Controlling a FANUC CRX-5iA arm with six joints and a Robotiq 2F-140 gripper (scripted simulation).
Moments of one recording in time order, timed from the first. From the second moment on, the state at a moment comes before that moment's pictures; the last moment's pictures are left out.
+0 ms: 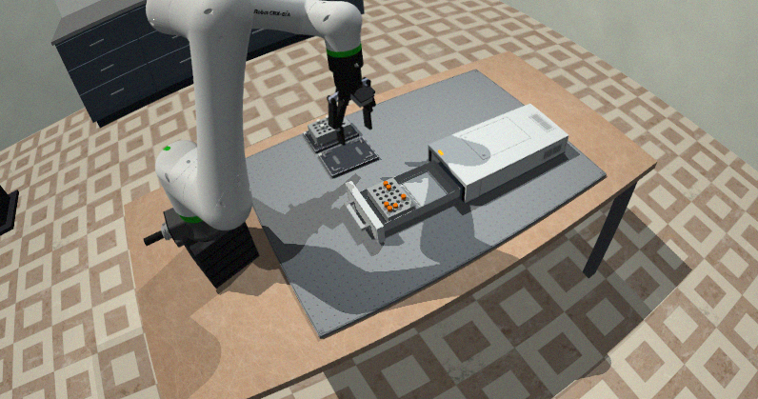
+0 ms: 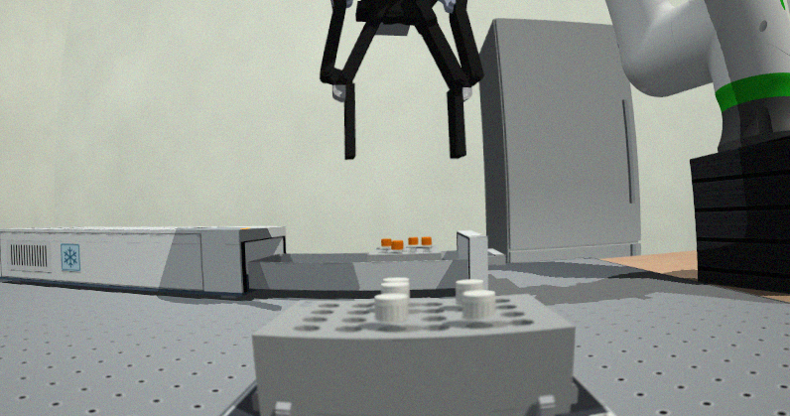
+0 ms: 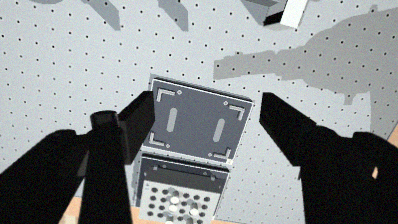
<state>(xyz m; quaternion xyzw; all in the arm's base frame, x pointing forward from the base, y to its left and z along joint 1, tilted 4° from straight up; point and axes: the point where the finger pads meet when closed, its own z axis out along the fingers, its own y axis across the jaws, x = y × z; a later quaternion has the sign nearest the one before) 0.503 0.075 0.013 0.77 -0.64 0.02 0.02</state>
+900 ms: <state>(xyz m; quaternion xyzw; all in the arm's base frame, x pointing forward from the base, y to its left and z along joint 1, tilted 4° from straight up) 0.503 -0.019 0.019 0.69 -0.72 0.03 0.02</state>
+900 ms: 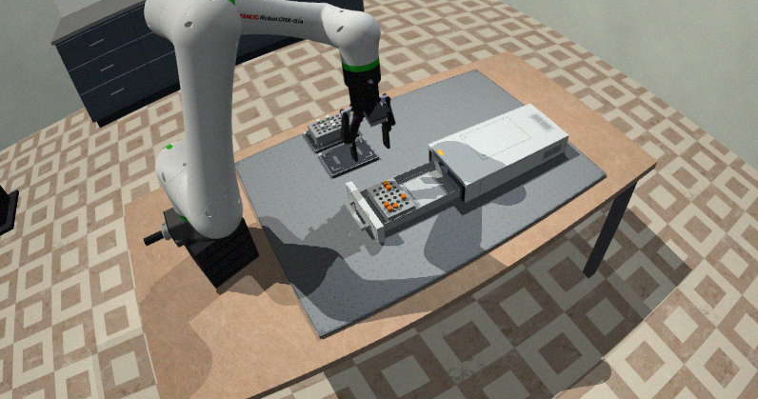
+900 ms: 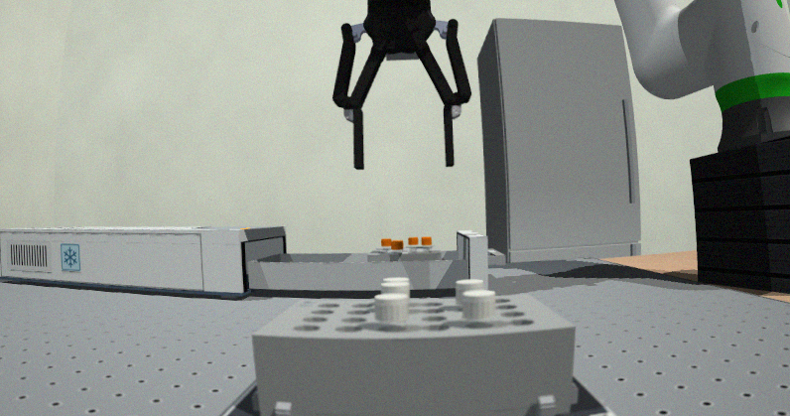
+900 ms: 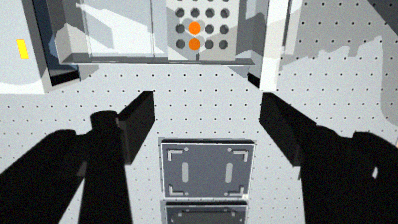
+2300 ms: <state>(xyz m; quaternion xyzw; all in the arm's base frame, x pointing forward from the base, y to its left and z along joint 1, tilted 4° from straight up) 0.503 -0.120 0.026 0.69 -0.72 0.03 0.02</state>
